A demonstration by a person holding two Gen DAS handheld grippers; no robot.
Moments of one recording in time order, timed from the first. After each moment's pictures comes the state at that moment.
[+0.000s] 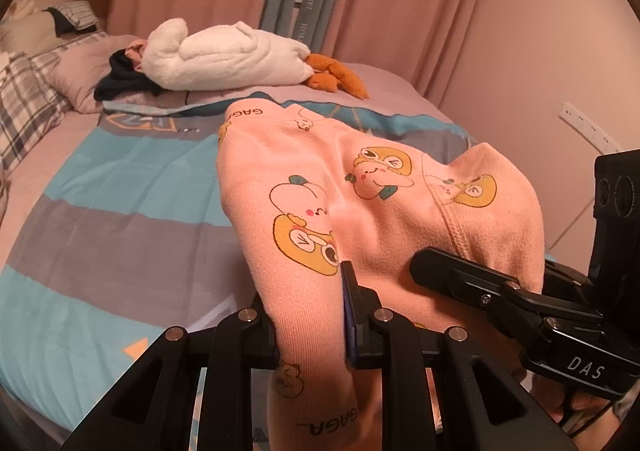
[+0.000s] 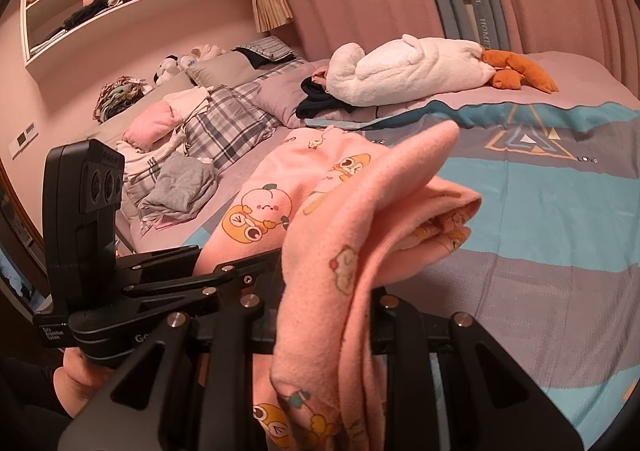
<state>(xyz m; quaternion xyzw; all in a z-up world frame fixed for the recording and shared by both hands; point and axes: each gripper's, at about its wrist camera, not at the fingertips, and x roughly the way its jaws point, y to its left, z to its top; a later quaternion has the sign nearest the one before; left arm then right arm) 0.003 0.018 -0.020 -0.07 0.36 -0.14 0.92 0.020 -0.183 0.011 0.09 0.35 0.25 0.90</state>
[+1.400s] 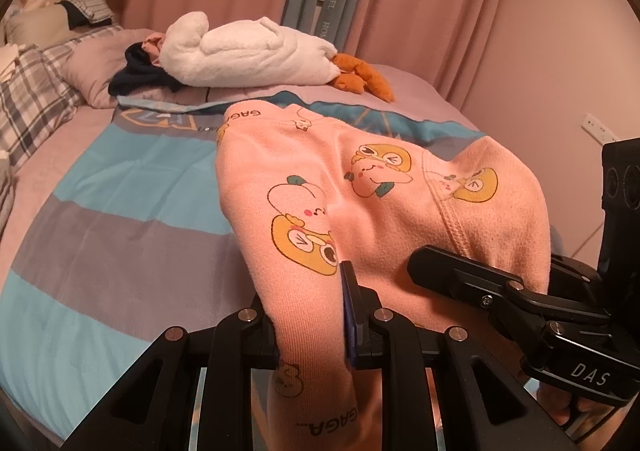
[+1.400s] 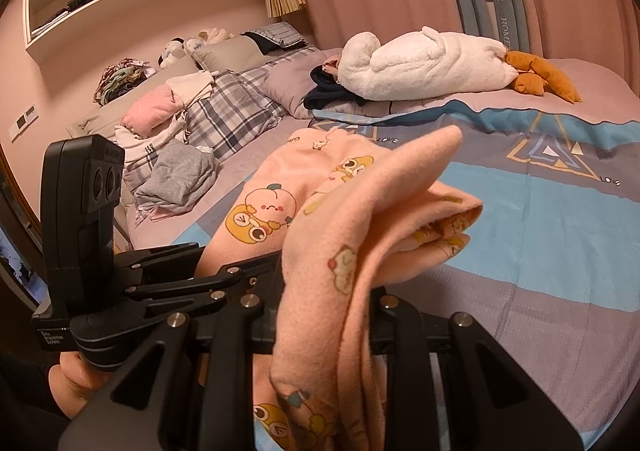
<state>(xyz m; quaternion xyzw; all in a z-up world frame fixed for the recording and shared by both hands) 0.033 0.039 -0.026 -0.08 0.36 -0.11 0.92 0.053 -0.151 0.002 0.07 0.36 0.27 0.89</state>
